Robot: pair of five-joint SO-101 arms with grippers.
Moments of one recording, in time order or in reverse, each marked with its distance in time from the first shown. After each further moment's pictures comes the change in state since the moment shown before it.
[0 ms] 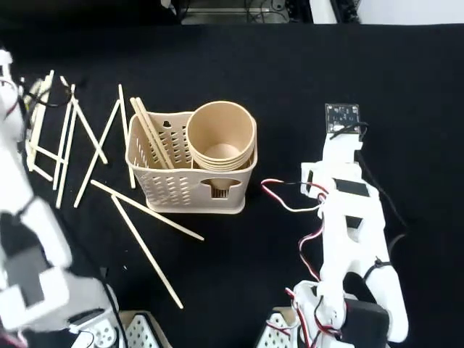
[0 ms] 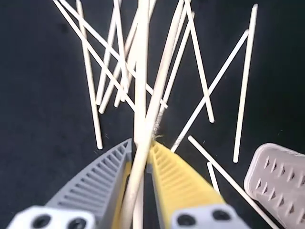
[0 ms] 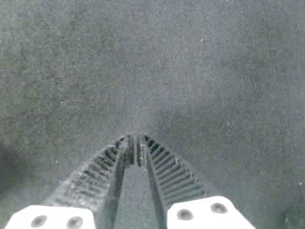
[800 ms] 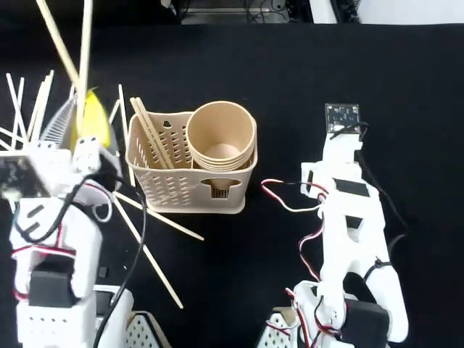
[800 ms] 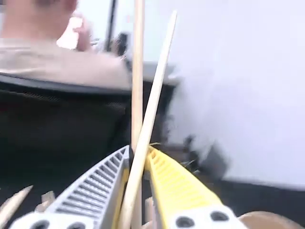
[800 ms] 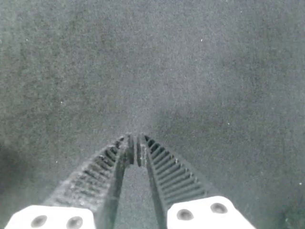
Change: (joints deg) left arm 29.1 -76.7 78.8 -68.0 19.6; right arm 0.0 0.0 0.0 0.0 0.0
